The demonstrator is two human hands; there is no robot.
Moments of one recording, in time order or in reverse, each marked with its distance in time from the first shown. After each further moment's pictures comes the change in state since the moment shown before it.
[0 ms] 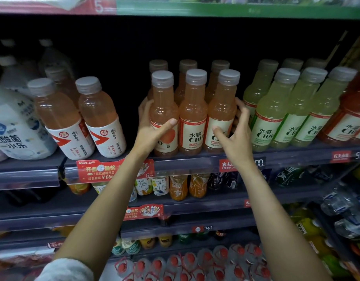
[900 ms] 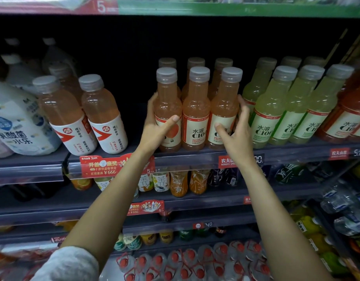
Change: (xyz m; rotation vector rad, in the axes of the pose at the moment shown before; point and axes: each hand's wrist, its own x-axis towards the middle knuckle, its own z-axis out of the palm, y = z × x) left_hand -0.008 0.007 0.010 -0.076 -0.049 0.019; right_hand -0.004 -0.003 -0.005 -0.048 -0.004 0.032
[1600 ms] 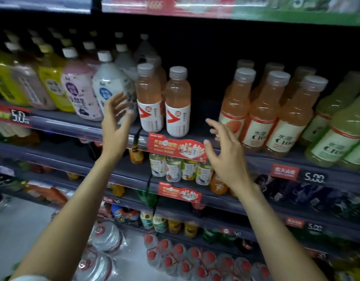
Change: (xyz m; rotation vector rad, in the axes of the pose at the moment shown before) left_hand -0.109 0.043 -0.184 0.368 0.562 0.153; right_hand -0.072 -0.087 0.093 -0.092 -0.355 -0.376
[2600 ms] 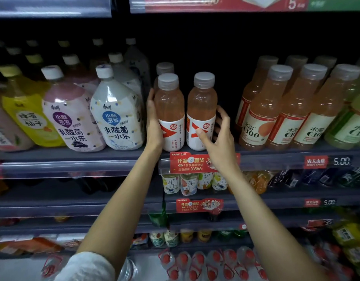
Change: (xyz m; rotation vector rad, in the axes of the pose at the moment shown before) left_hand 0.078 -0.078 0.070 -0.568 -0.266 -0.522; right_hand 0.062 -0.018 0.110 0.266 0.227 0.404
